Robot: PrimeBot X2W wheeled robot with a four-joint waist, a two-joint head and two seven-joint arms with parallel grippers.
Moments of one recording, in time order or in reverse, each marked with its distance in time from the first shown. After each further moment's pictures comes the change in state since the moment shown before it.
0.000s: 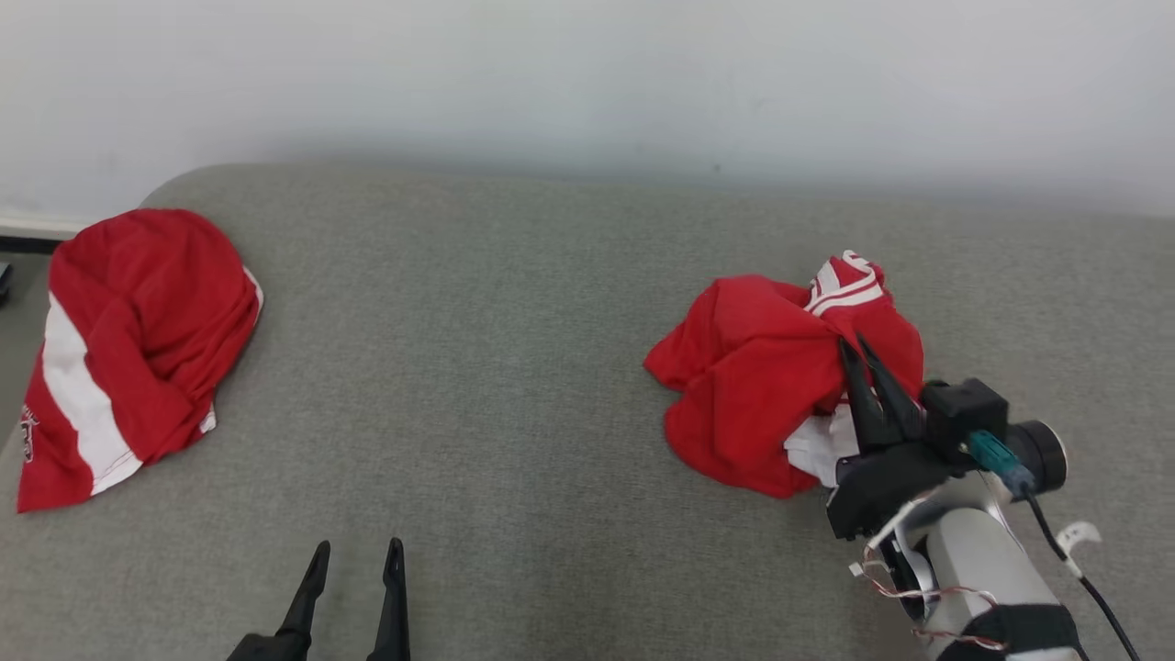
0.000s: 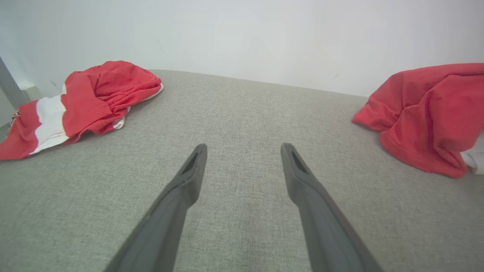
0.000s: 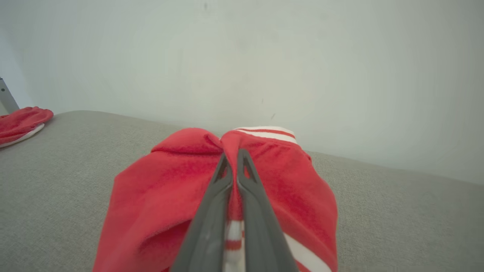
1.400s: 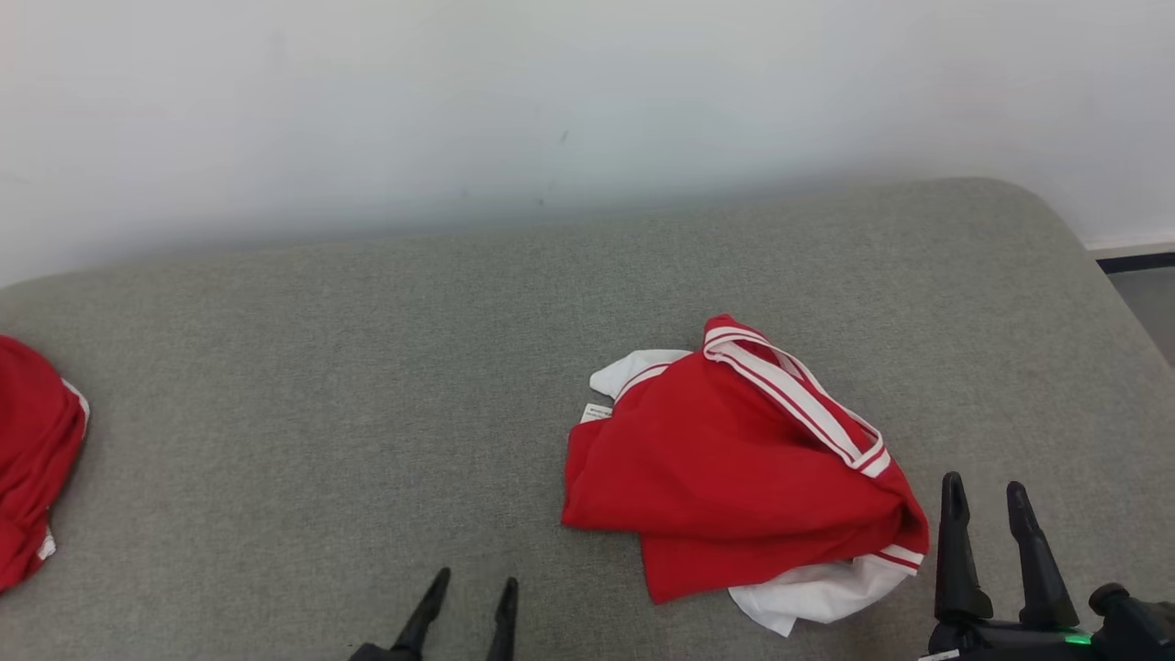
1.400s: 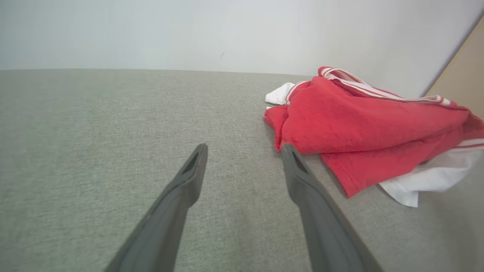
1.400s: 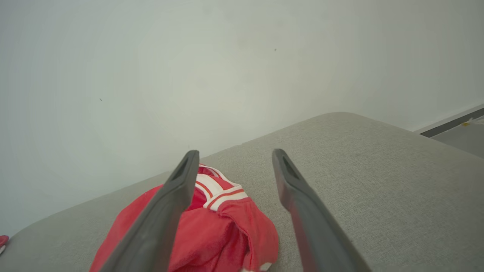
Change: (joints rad) left arm -0.005 0.000 -0.183 0.072 -0.033 -0.037 0.000; right arm 0.564 0.083 -0.179 -0.612 0.325 0.000 0.000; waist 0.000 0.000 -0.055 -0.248
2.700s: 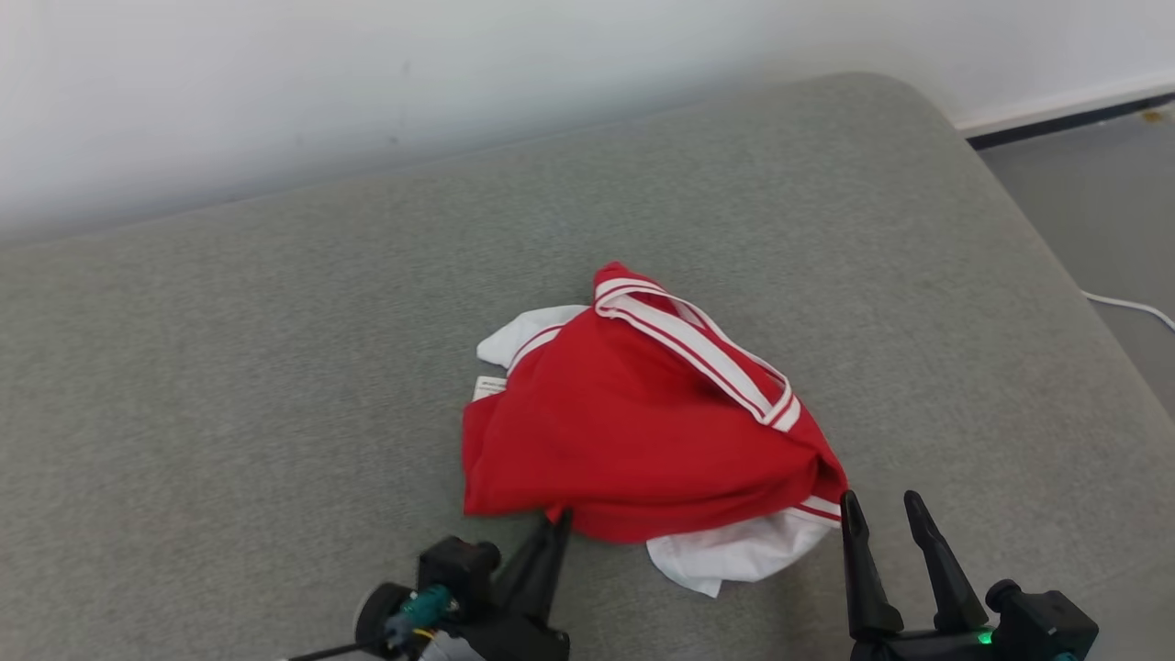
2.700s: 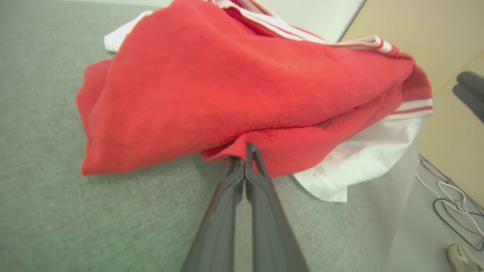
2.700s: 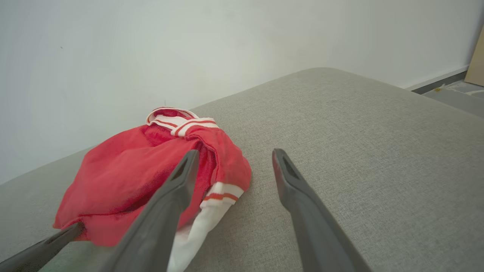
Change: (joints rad) left arm -0.320 -0.001 -0.314 0.321 -0.255 -0.008 0.000; right arm -0.024 0.002 0.154 0.073 -0.049 0.000 0.000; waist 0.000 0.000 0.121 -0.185
